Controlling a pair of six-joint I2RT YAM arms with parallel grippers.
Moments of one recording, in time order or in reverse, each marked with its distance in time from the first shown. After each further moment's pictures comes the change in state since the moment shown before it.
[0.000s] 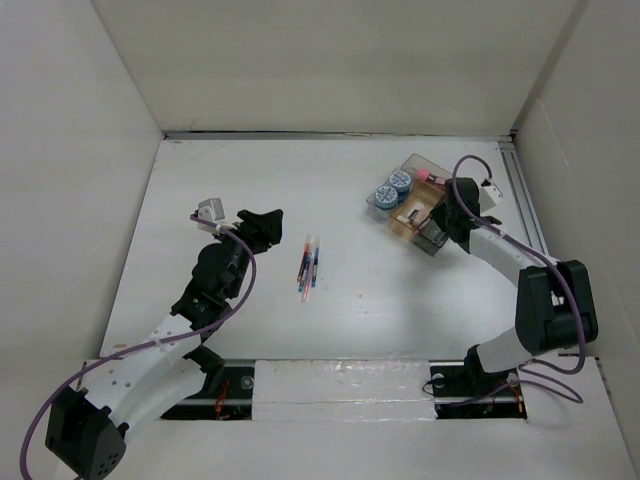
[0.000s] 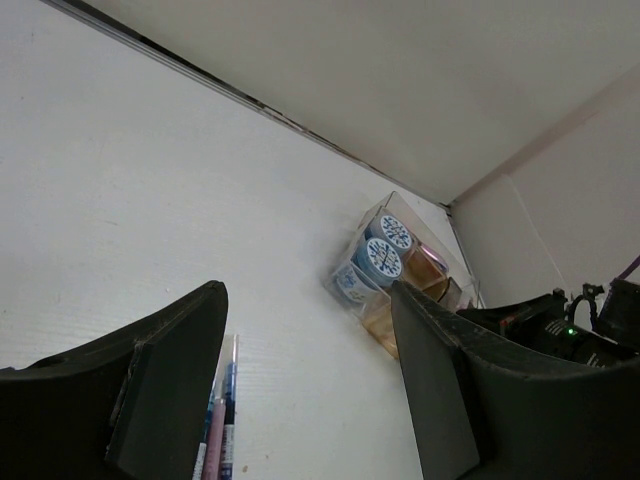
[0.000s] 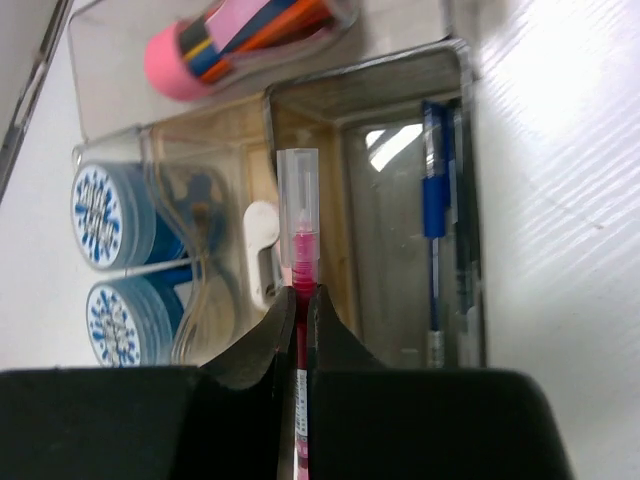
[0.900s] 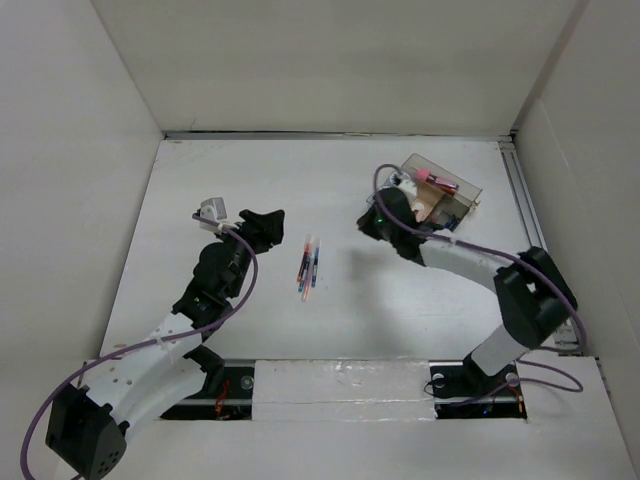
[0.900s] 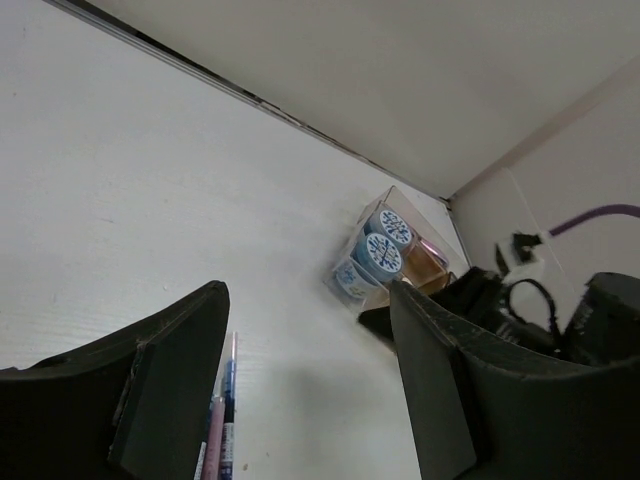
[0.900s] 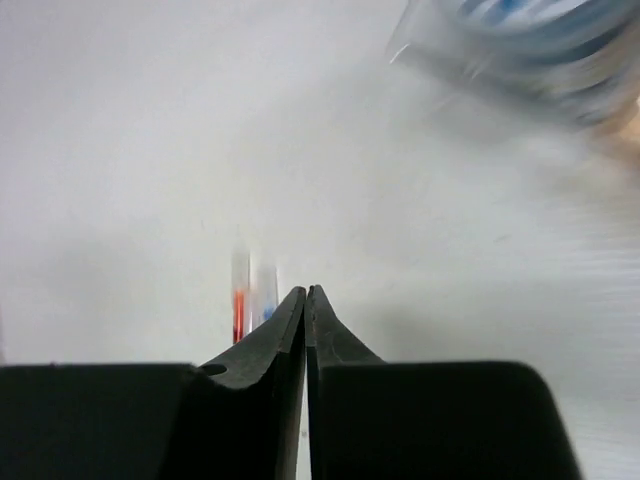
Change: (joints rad) left arm 0.000 0.013 0.000 0.009 0.012 0.004; right arm 0.401 0.064 0.064 0.121 -0.097 -0.081
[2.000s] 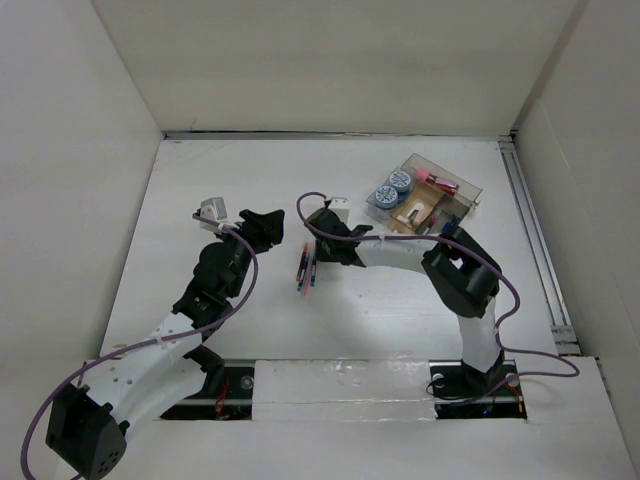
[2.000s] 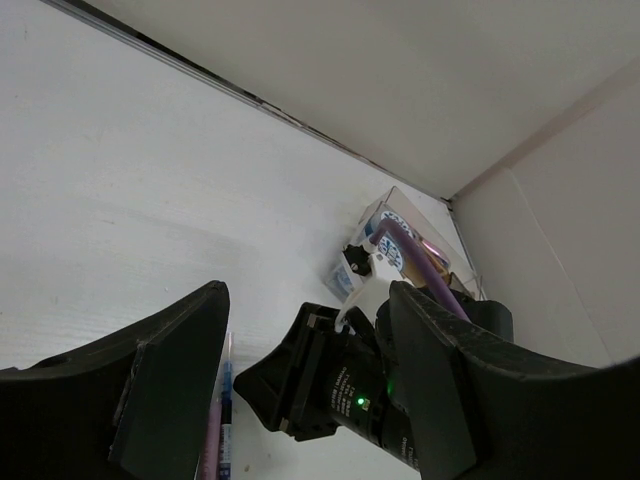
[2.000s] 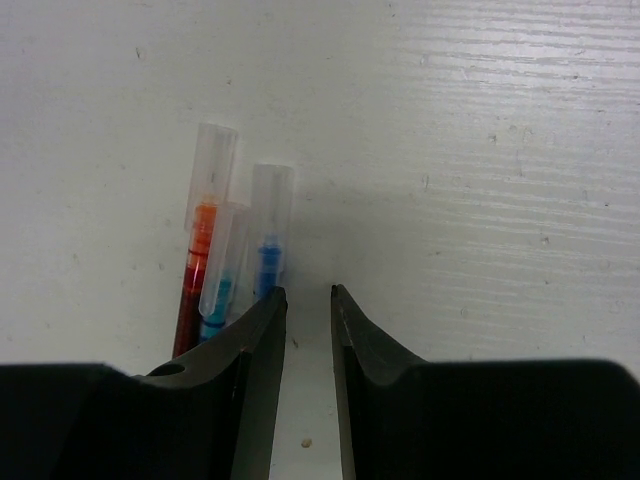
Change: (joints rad) left arm 0.000 0.004 0.000 0.005 0.002 0.005; right arm 0.293 0.435 0.366 -0.256 0.107 -0.143
